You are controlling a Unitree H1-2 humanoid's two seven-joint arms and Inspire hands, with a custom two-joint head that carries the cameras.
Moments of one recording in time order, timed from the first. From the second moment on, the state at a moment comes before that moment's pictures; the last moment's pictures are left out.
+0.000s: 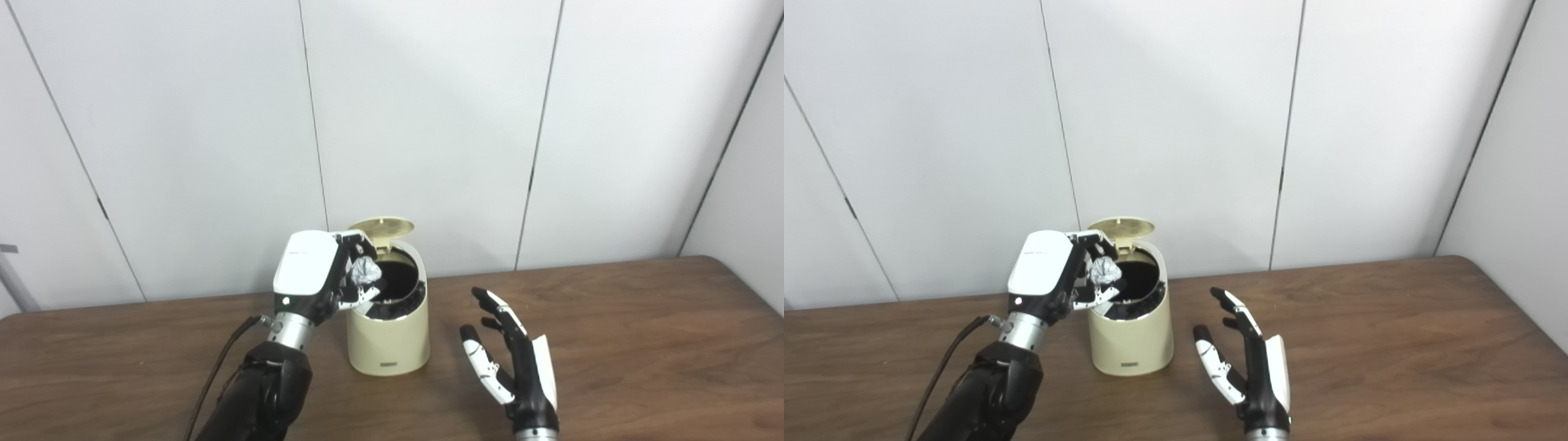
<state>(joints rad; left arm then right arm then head) -0.67 0.17 -0.34 0.39 0.86 -0.10 0.34 -0.17 0.05 0.08 0.13 -0.45 -0.25 -0.39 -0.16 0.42</state>
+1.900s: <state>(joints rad) -0.51 0.17 -0.24 0.22 0.76 -0.23 0.40 -0.17 0.04 0.09 0.13 -0.42 -0.24 -0.38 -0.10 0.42</state>
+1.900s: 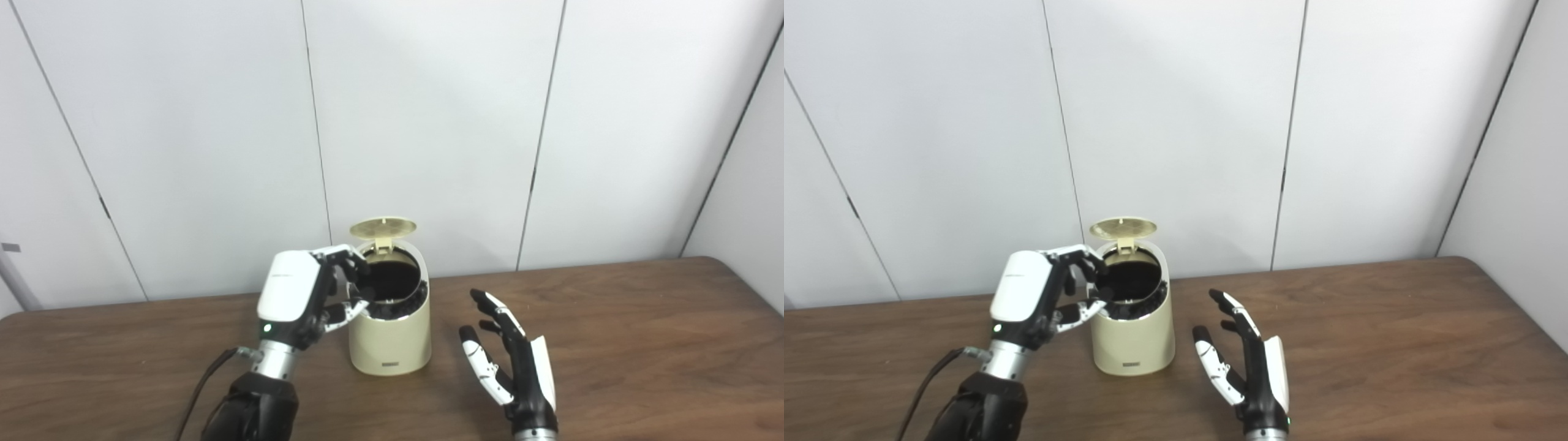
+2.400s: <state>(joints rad) -0.23 0.17 0.03 0.02 0.44 -0.25 0.35 -0.17 0.02 0.09 0.13 -0.39 -0.24 -0.37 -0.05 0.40</state>
